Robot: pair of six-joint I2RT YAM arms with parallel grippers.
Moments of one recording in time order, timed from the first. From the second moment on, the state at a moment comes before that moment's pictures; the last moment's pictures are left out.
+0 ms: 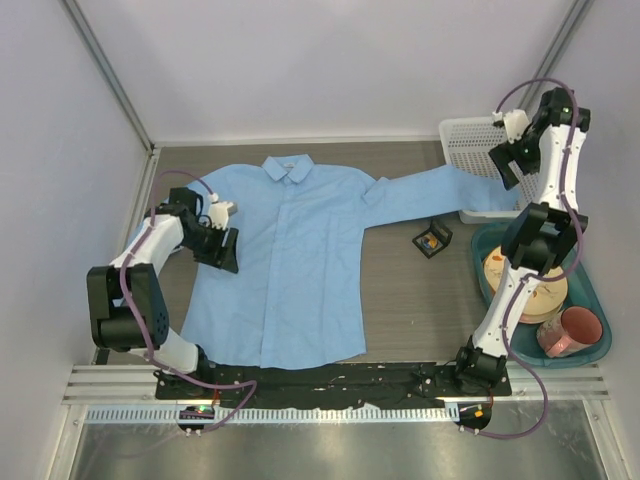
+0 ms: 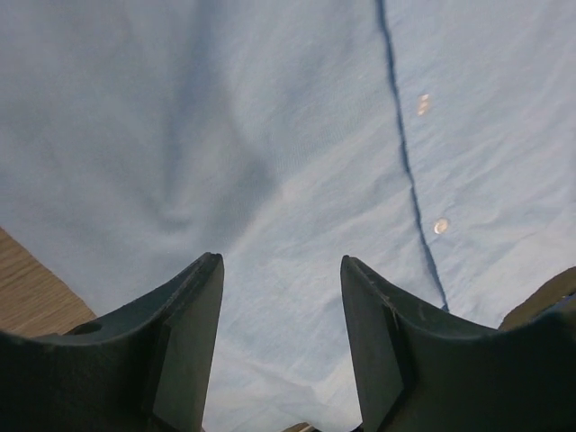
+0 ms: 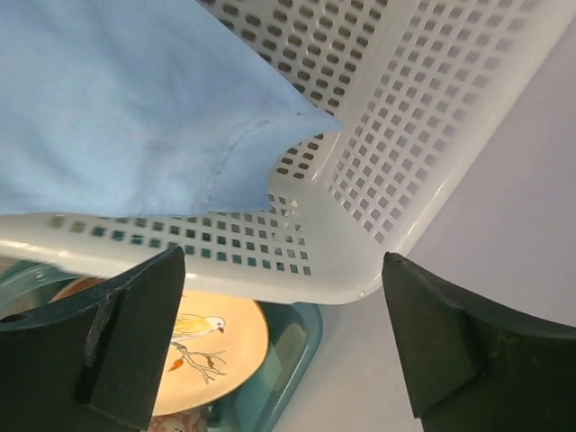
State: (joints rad) left arm 0.05 1.57 1.02 -0.82 0.43 0.37; right arm -0.34 2.27 2.41 -1.31 0.00 -0.83
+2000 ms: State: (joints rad) left arm 0.13 1.94 1.36 -0.67 0.37 0.11; right arm 0.27 2.29 1.89 -0.73 -0.25 -0.04
